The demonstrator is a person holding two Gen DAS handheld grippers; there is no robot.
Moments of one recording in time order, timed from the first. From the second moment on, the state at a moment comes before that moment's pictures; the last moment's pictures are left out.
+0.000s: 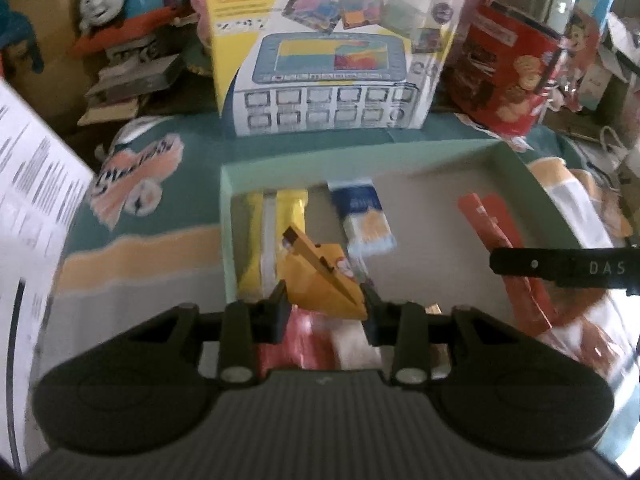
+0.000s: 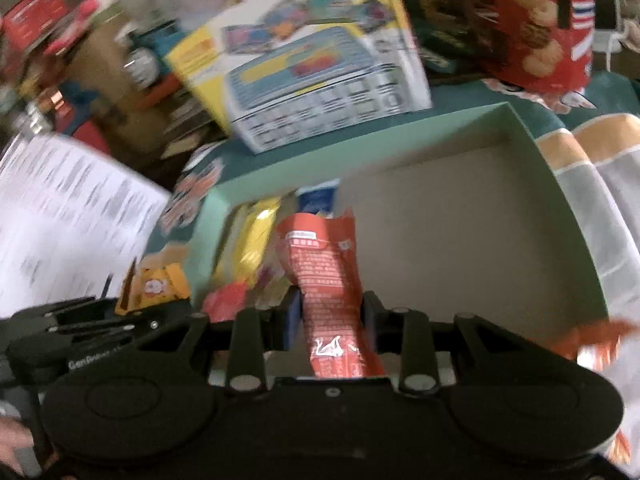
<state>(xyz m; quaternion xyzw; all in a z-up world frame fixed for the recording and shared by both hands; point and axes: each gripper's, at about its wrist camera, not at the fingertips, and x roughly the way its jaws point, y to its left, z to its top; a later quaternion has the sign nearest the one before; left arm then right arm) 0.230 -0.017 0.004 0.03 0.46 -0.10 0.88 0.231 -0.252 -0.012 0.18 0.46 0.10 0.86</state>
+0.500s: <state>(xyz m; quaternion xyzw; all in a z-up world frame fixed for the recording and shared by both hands) 0.342 -0.036 -0.049 0.04 0.49 -0.06 0.87 0.340 -0.238 -0.069 0.22 0.49 0.06 0.84</state>
